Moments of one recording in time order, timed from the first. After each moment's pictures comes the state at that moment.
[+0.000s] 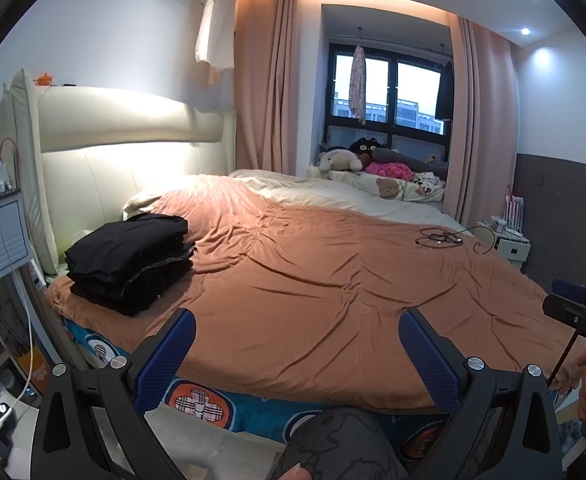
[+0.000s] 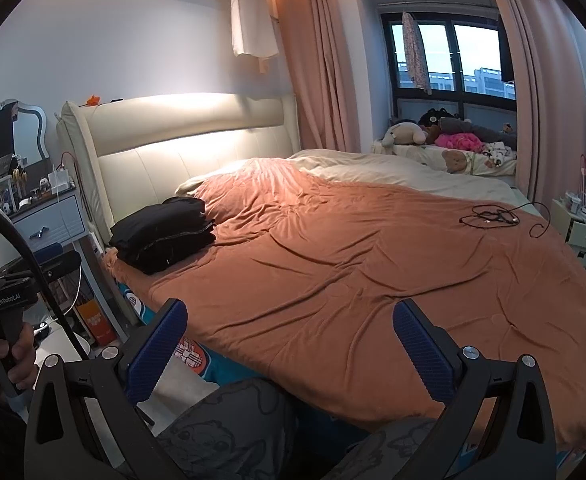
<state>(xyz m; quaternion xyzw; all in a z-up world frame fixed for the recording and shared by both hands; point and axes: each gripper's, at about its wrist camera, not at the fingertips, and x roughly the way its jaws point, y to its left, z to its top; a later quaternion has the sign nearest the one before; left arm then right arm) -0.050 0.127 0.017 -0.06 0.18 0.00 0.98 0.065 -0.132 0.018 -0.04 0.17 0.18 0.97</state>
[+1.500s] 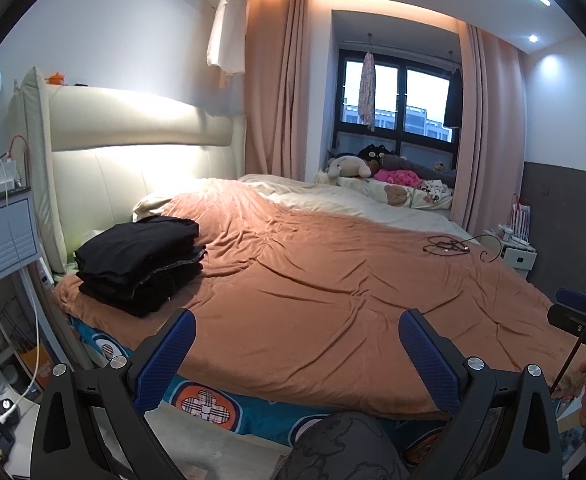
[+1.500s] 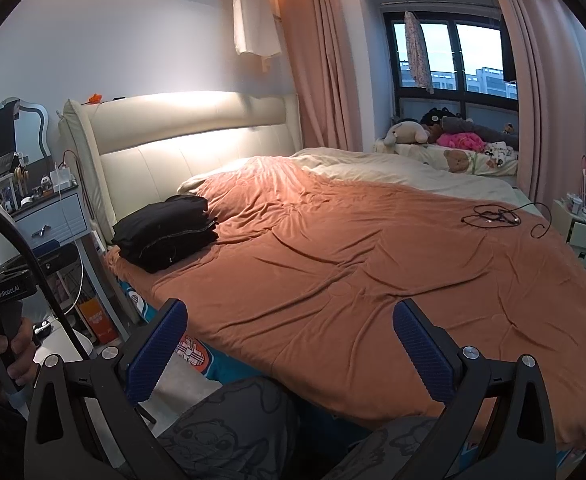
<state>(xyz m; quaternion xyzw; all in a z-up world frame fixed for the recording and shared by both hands) -0.053 0.142 0.018 -0.07 0.17 0.02 0.98 0.066 -0.131 0.018 -0.04 0.17 0.19 0.97</state>
